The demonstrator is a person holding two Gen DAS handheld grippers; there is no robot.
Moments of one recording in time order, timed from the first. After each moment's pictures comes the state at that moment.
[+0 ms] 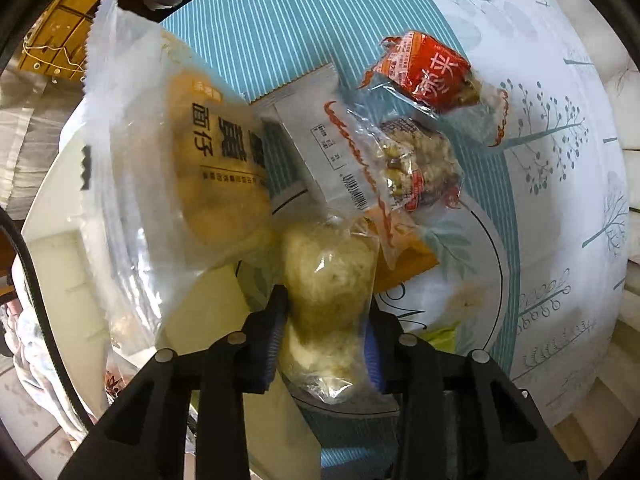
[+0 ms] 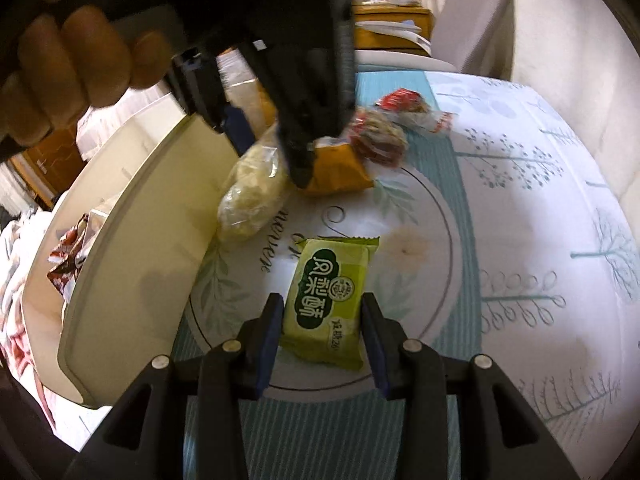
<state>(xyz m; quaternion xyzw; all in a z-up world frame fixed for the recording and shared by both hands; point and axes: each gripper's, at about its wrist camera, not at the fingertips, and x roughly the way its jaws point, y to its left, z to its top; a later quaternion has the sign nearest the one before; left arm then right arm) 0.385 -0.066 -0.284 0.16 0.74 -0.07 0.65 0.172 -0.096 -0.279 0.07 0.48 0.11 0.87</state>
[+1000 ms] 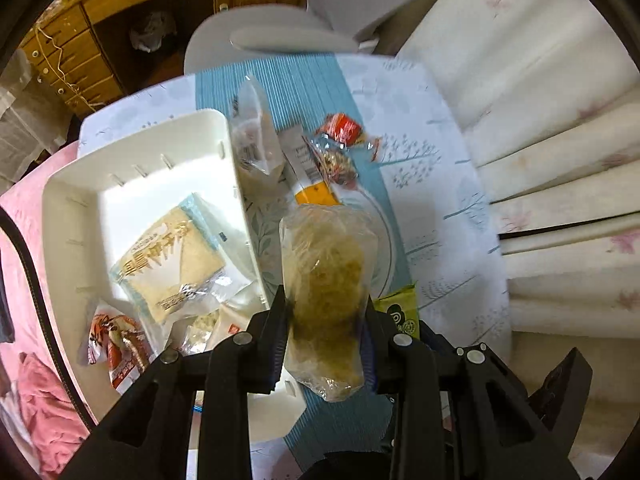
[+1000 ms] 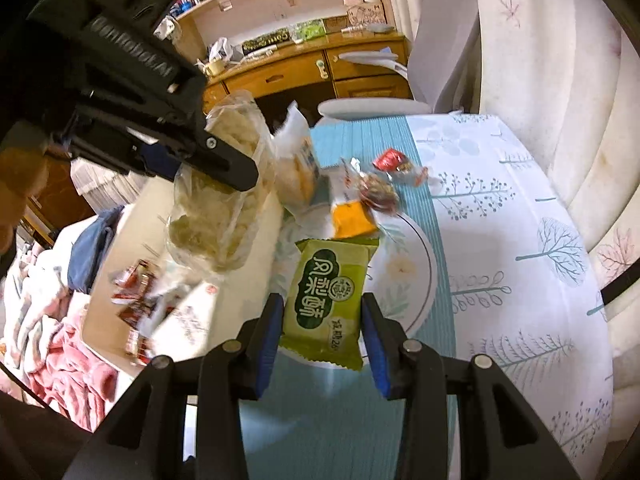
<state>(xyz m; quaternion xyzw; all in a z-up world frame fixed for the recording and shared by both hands) 0.285 0.046 -0.125 0.01 0.64 -0.21 0.74 0.125 -0.077 -0.176 0.09 0.44 0.08 0.89</state>
